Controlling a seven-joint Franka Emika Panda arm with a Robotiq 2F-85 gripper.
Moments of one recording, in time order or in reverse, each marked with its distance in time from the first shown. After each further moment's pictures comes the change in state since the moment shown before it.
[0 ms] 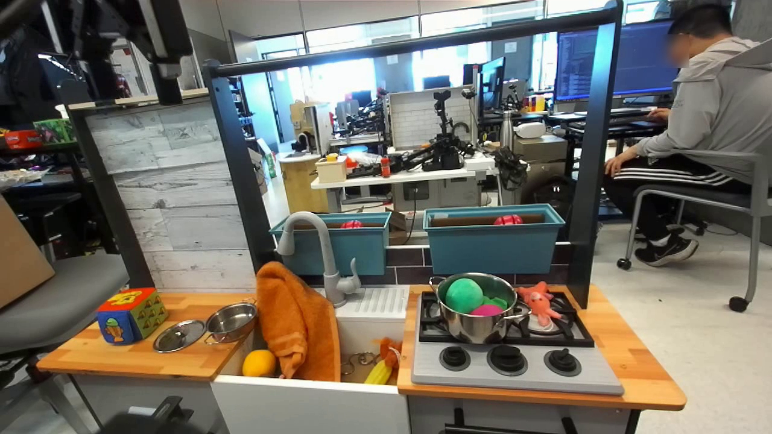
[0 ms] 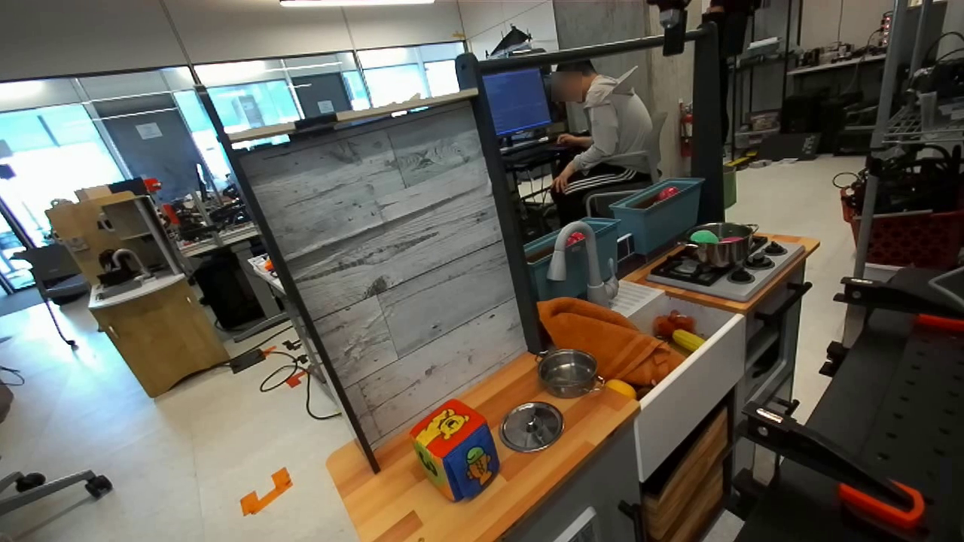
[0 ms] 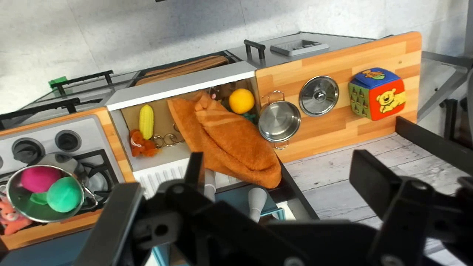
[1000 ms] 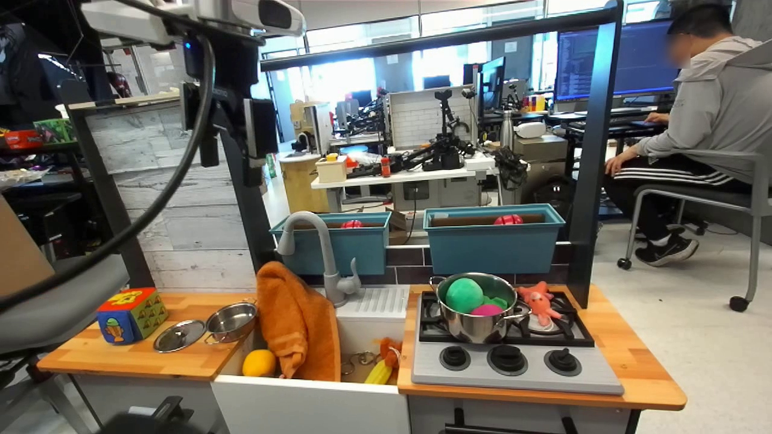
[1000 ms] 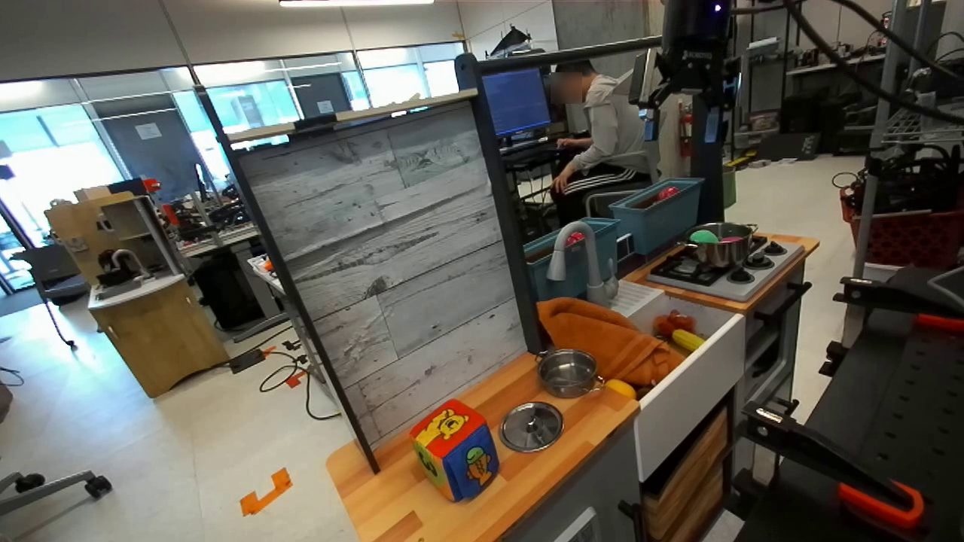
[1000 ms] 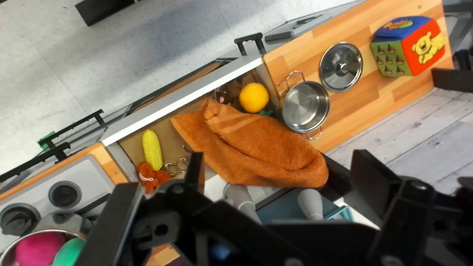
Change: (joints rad) arm -0.100 0.356 0.000 0.196 0.192 0.036 0.011
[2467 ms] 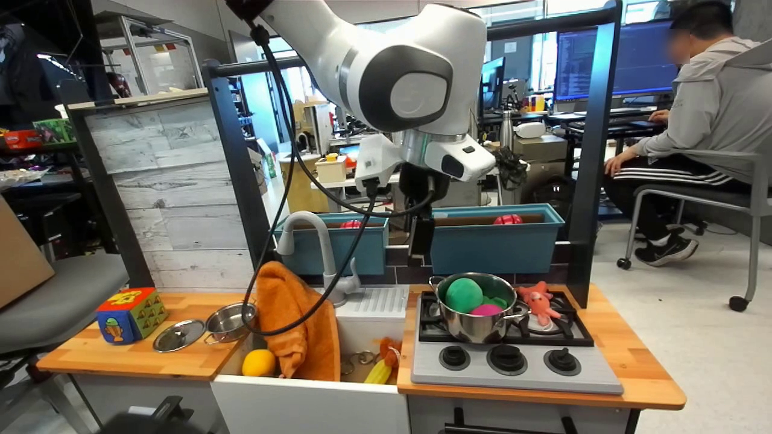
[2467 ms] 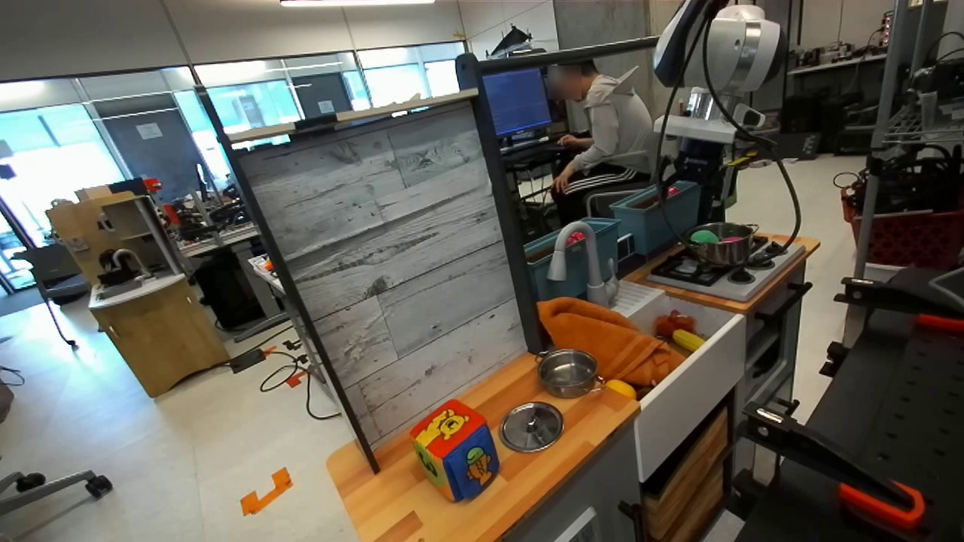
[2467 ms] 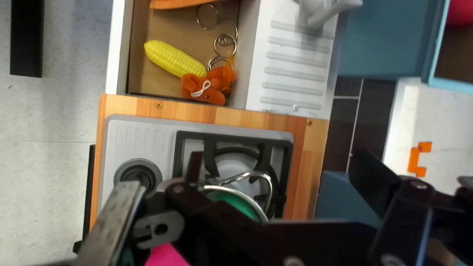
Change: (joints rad) arm -0.239 0.784 -0.046 0.790 0.258 0.042 0.606
